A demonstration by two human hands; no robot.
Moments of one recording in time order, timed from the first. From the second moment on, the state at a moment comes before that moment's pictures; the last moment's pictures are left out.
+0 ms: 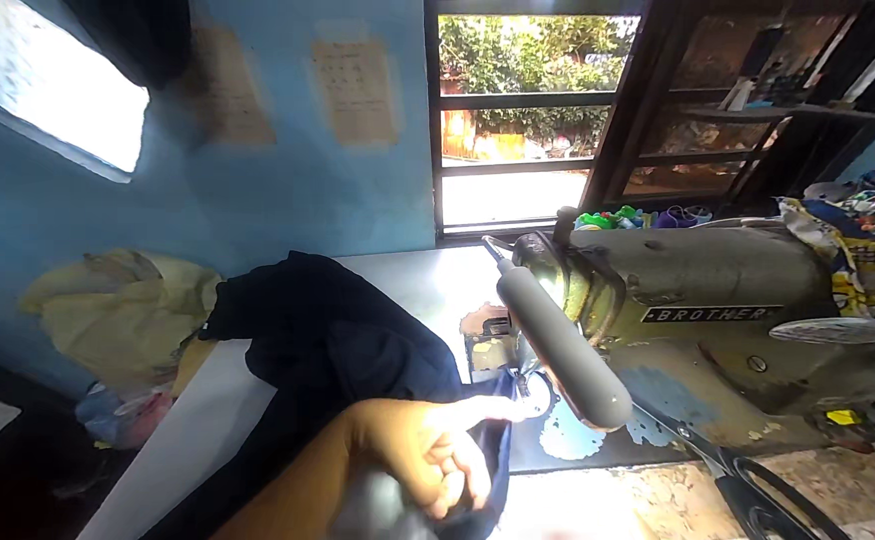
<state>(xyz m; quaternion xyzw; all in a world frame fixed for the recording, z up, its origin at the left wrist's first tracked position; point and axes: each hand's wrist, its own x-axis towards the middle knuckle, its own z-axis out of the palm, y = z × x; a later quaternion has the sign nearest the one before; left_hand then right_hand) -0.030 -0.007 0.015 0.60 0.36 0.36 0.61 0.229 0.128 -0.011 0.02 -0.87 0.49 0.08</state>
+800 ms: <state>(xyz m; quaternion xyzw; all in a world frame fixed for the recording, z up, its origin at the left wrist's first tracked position) 0.014 -0.166 0.003 0.33 0.76 0.54 0.14 0.037 0.087 -0.003 0.00 -0.95 0.23 0.20</state>
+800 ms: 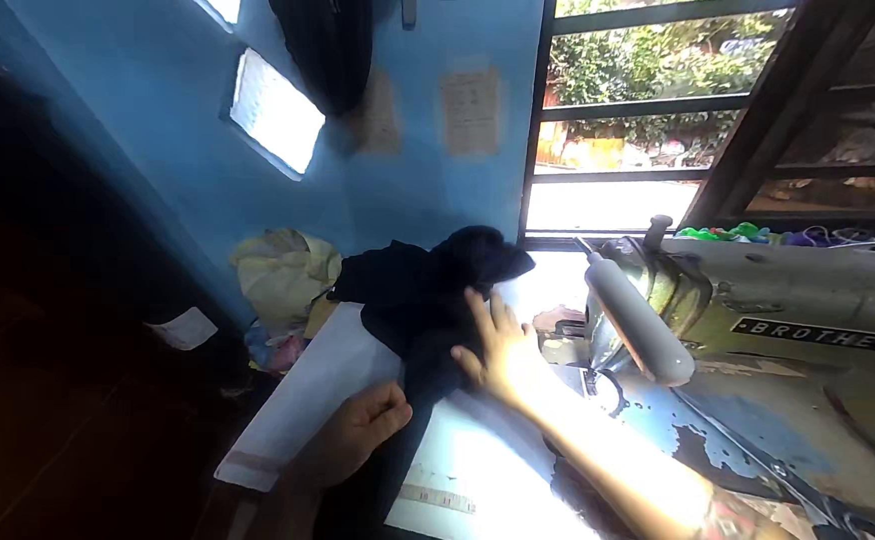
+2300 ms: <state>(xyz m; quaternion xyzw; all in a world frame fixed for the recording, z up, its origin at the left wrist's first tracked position) 0.080 0.000 -0.017 0.60 0.70 0.37 -0.09 0.217 0.167 -0.019 0.00 -0.54 0.84 0.08</state>
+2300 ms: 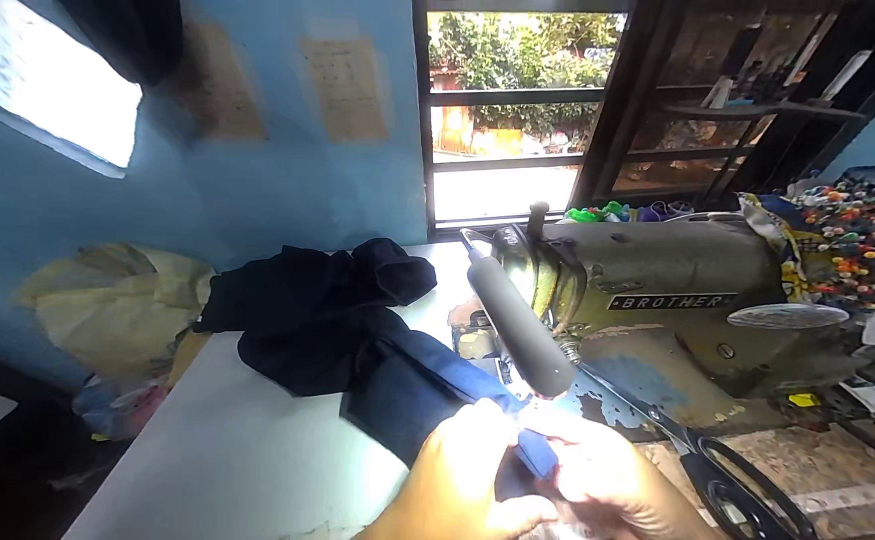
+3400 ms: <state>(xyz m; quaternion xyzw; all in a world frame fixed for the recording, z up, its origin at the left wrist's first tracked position) 0.136 -0.033 -0.041 0.50 0.64 0.54 -0.23 0.224 0.137 -0.035 0.12 -0.75 0.48 0.44</state>
